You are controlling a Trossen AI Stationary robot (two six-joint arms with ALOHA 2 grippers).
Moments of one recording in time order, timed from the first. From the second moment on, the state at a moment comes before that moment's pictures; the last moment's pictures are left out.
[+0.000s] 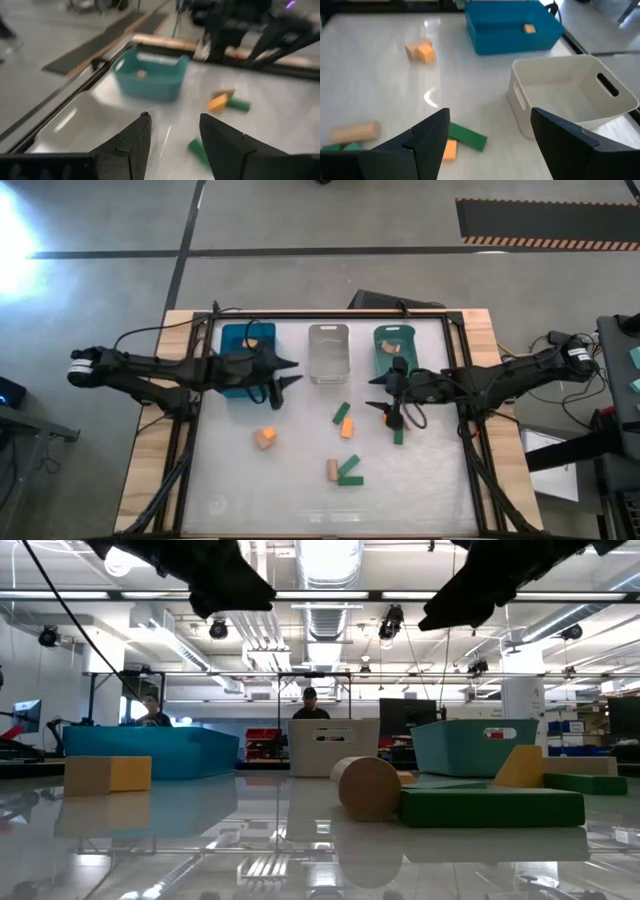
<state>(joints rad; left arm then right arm) -0.01 1.08 0.75 0.05 -0.29 -0.13 0.16 1.10 0.72 -0.18 0.29 0.10</state>
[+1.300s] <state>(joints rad) -0.03 1.05 0.63 0.33 -0.29 -0.07 0.02 1.94 1.35 -0.75 0.12 -0.57</state>
